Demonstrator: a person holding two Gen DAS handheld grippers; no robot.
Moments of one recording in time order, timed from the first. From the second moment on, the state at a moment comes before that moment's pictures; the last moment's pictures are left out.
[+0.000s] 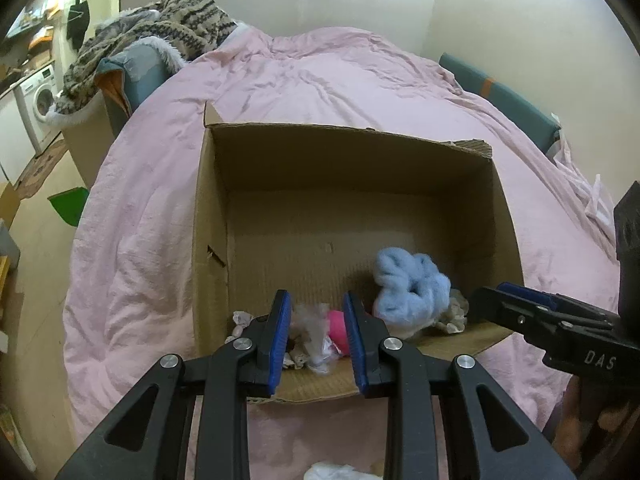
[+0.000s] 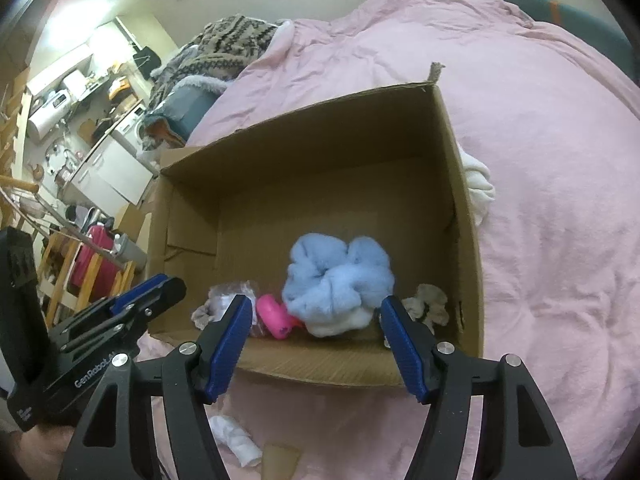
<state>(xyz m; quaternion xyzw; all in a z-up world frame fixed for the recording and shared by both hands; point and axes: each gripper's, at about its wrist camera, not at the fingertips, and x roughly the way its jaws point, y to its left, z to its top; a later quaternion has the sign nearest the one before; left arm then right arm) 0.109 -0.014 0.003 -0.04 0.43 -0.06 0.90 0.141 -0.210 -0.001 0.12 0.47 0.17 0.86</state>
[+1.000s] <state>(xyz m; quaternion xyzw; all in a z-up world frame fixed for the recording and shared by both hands) 0.085 0.002 0.022 -0.05 0.43 -0.03 0.90 0.130 -0.212 0.004 0.13 0.48 0.17 0.85</state>
